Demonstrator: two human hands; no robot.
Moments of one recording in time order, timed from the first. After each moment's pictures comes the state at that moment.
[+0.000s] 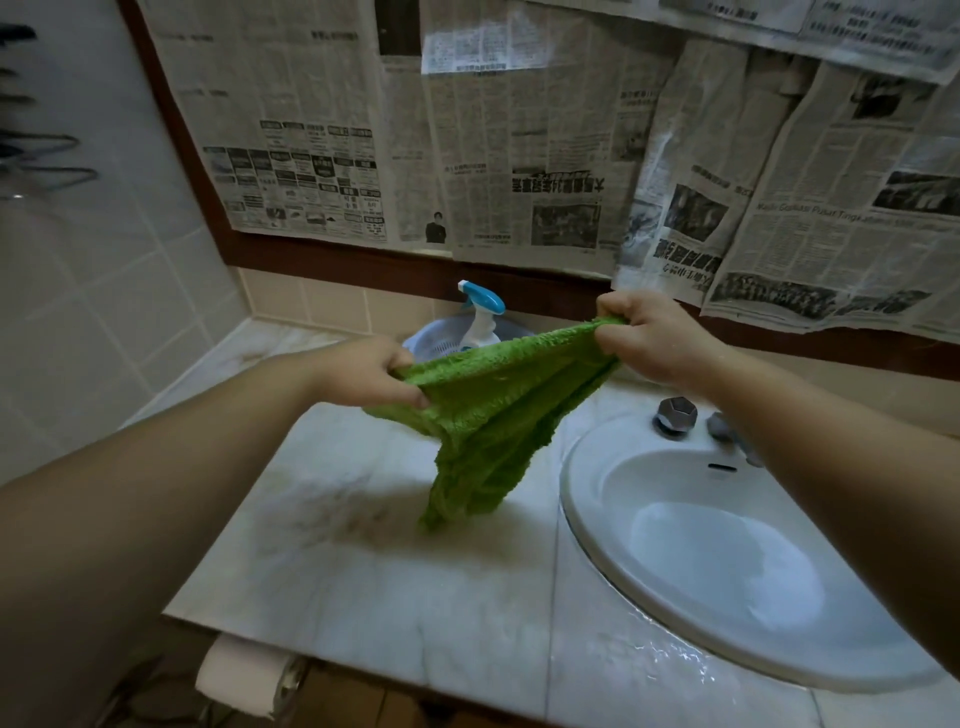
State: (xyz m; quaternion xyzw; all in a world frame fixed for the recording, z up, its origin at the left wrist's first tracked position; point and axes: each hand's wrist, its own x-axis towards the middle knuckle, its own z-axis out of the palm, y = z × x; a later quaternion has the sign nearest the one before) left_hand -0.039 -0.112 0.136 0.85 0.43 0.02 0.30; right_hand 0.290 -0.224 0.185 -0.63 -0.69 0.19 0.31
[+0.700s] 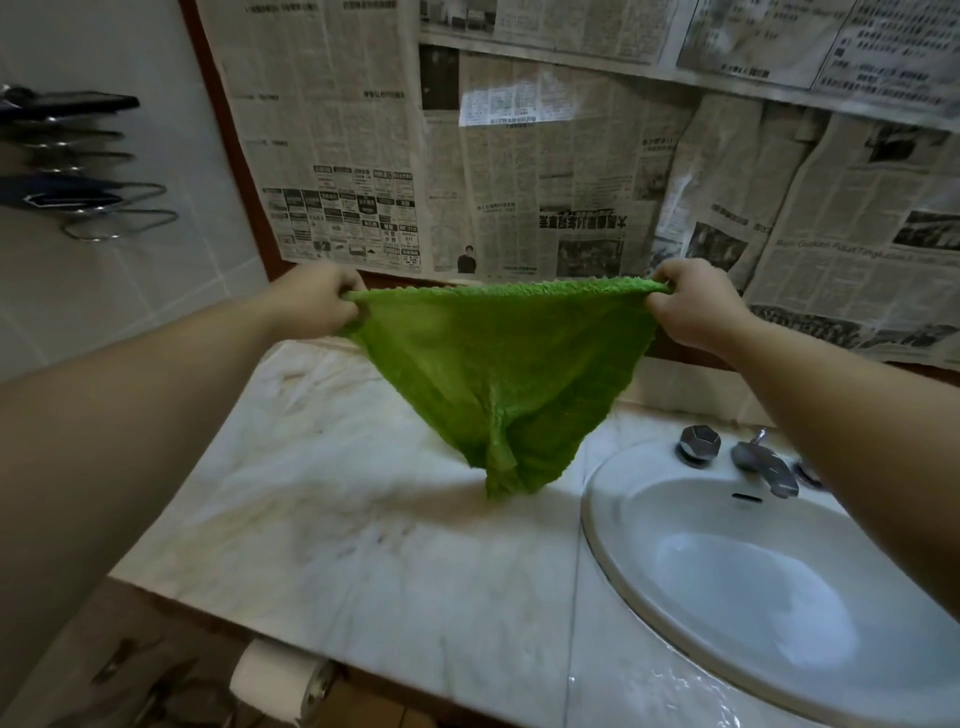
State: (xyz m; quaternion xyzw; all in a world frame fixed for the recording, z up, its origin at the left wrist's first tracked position) left_hand -0.099 -0.082 0.225 0.81 0.56 0.16 0.10; right_hand 0.319 -0.179 0.224 -0.73 -0.62 0.03 0.29
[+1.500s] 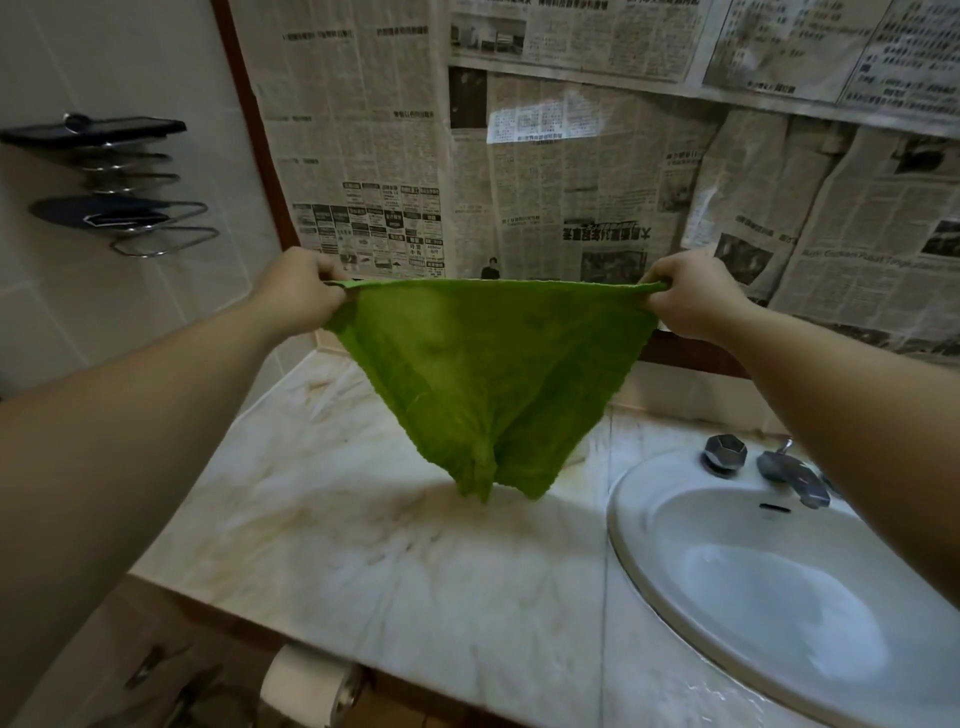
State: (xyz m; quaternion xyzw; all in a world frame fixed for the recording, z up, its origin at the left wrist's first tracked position) left_hand -0.138 -0.085 0.238 0.70 0.63 0.30 0.15; right_hand 0.282 -0.169 0.245 -0.73 -0.64 0.01 0.25
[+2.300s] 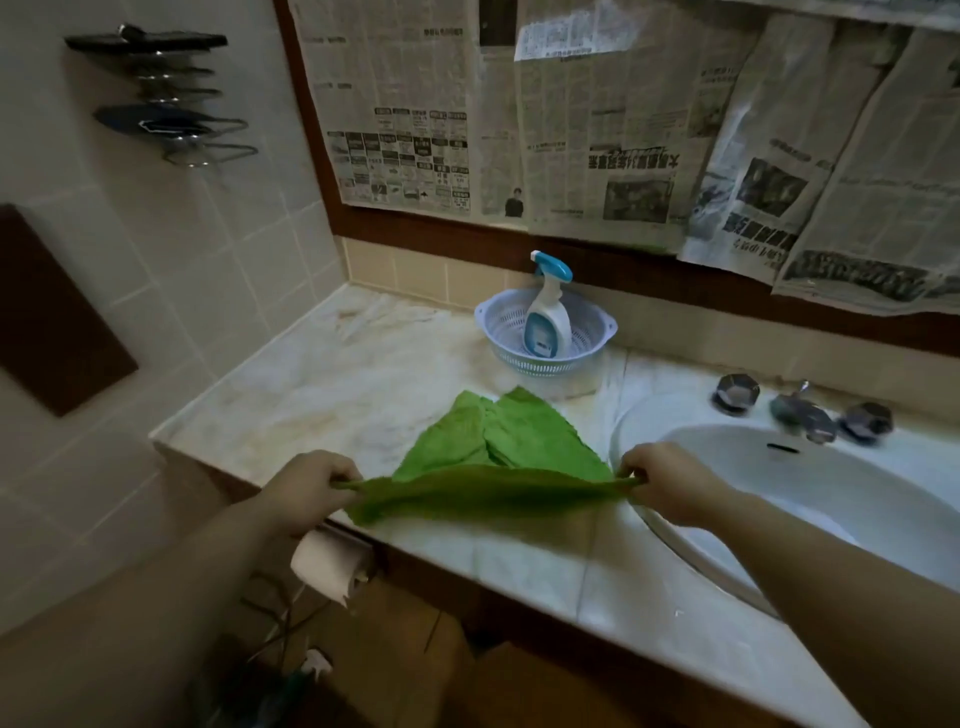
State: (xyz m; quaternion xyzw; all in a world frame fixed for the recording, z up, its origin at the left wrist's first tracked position) left_hand -0.194 -0.284 -0.002 0.74 0.62 0.07 0.27; right_hand 0.278 -0.318 0.013 -0.66 -0.73 0.16 0.02
